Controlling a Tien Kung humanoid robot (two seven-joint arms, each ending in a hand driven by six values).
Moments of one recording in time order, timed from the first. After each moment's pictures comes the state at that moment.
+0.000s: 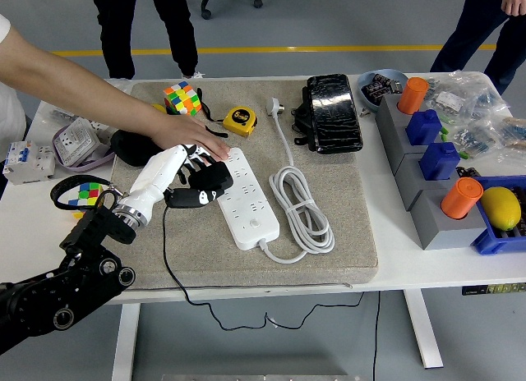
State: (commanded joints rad) left arm -0.47 0.32 -0.63 -1.18 1.57 0.49 0.02; right arm -0.03 -0.32 0.73 0.44 -0.39 -0.12 0.07
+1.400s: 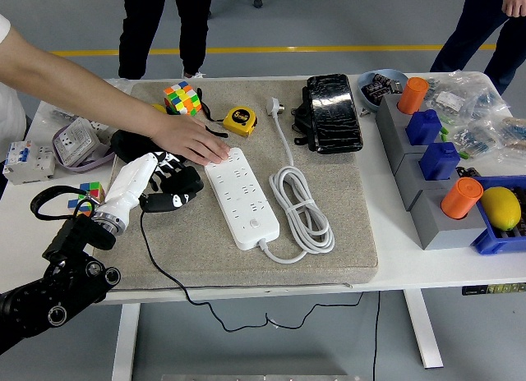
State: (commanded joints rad) left arm -0.44 0.32 -0.65 -1.03 1.52 0.53 -0.03; right arm -0.03 -0.32 0.73 0.44 -0.39 -0.12 0.06
